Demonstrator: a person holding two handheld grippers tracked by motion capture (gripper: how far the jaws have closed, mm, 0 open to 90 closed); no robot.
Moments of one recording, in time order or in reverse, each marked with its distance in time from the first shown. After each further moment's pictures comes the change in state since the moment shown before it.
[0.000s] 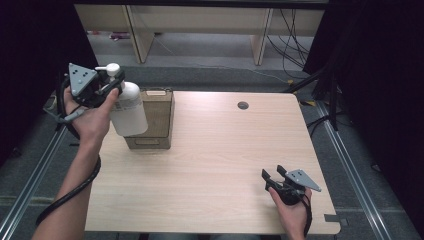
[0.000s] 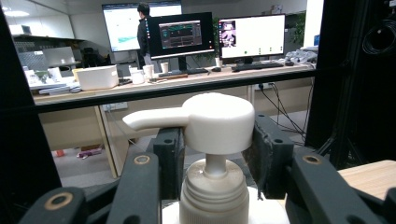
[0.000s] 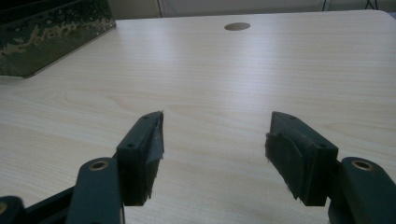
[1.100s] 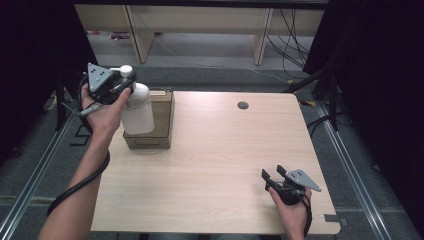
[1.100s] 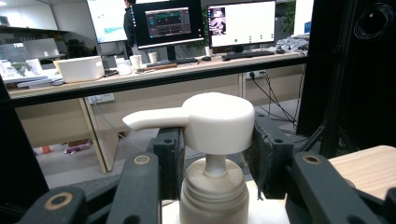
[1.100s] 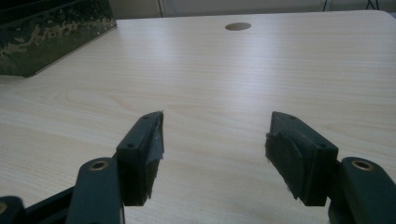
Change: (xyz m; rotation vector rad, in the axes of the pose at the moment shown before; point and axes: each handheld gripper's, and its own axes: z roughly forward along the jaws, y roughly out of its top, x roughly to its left) left arm -0.004 -0.020 0.033 0.041 -0.042 0.015; right arm 0.000 0.000 0.000 0.008 0.029 0.013
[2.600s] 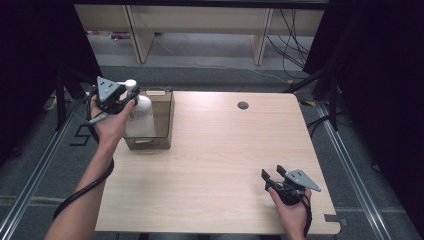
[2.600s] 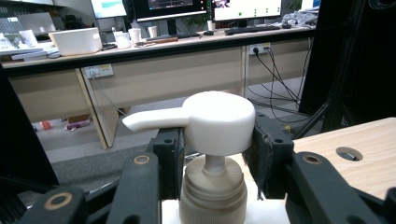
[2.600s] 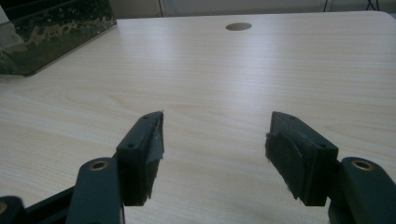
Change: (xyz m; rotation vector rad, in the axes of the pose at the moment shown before) left arm 0.001 -0.044 0.009 0.093 0.010 -0.014; right arm 0.002 0.000 0.000 -0.001 -0.009 0.007
